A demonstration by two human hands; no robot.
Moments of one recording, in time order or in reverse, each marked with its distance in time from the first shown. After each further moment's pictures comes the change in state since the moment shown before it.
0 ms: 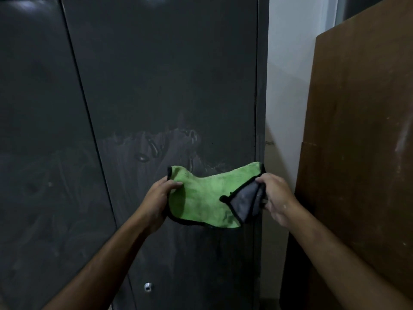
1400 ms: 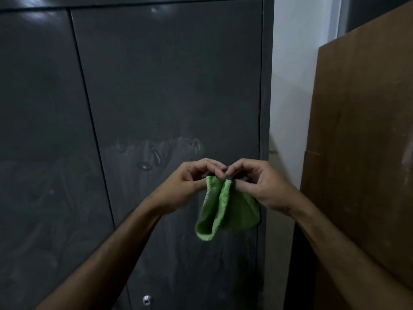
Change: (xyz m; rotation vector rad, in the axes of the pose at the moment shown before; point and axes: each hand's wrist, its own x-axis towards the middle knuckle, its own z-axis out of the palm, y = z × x) left_hand 0.012 0.048 0.036 0.261 -0.659 0.484; right_hand -0.010 -0.054 0.018 -0.391 -0.566 -0.646
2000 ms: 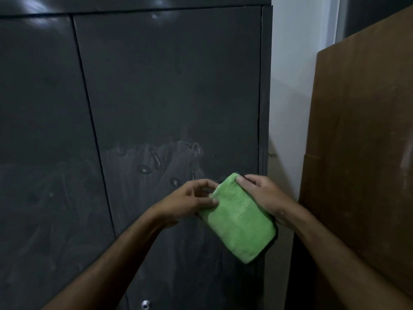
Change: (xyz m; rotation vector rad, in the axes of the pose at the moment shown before) left_hand -0.008 -0.026 0.002 0.015 0.016 -0.426; right_hand -0.005 0.017 0.004 0.074 0.139 0.473
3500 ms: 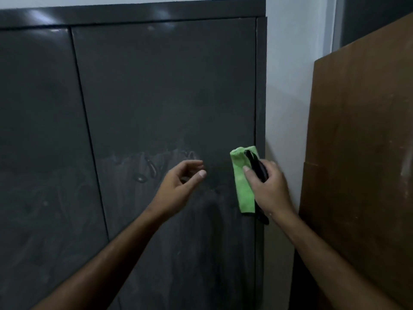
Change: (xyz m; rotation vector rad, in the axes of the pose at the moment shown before) left_hand 0.016 0.018 -0.008 0.256 0.503 0.371; right_hand 0.030 0.007 -0.010 -0.072 0.537 -0.392
